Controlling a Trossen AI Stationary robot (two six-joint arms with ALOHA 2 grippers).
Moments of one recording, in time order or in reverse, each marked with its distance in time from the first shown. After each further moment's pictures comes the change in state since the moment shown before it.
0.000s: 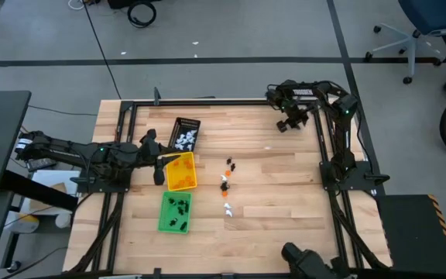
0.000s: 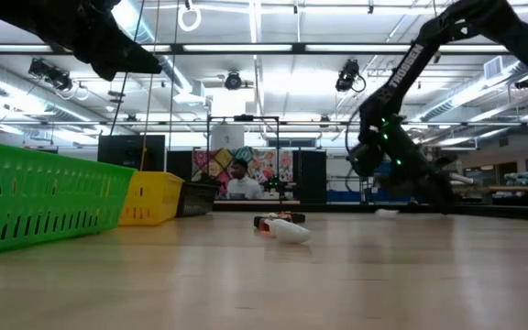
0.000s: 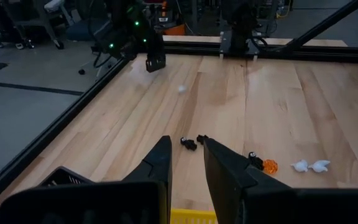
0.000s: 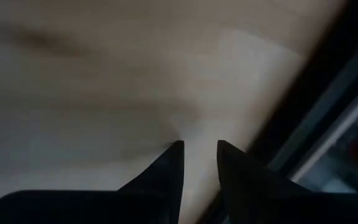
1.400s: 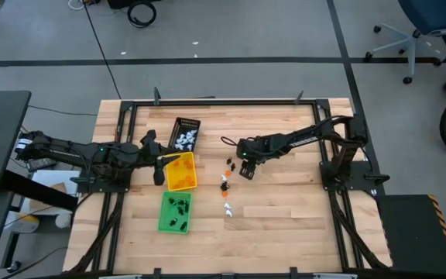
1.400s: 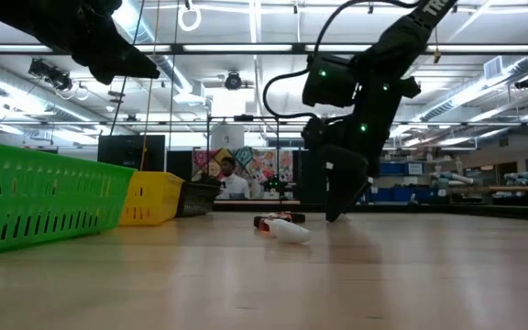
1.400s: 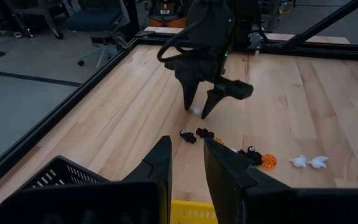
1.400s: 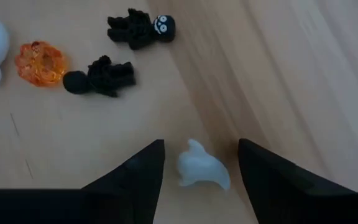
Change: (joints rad) left arm 0.000 0.000 0.000 -0.031 0.000 -0.040; right arm 0.792 -0.250 -0.308 0.915 -0.176 -0.142
